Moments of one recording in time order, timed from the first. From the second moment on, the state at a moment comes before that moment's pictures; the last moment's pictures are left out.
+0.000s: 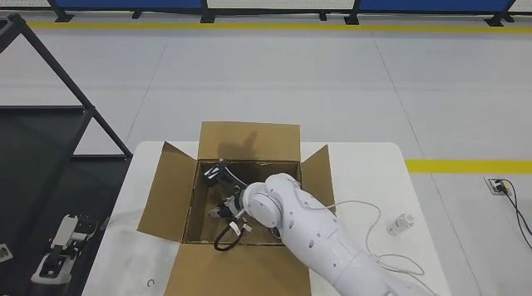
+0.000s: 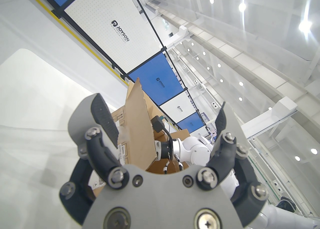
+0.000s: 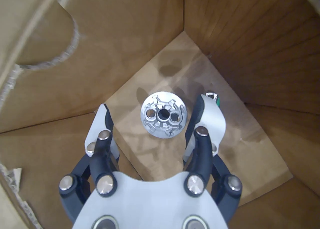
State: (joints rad) left arm 1.71 -1.21 -2.01 -1.95 -0.10 -0.47 -0.24; right arm -0.30 -1.72 0.62 -0.74 -0.81 -0.20 0.74
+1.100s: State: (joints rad) left arm 1.71 -1.21 -2.01 -1.95 -0.10 -0.47 -0.24; right arm -1.37 -1.44 1.41 -2.35 -1.48 0.06 0.85
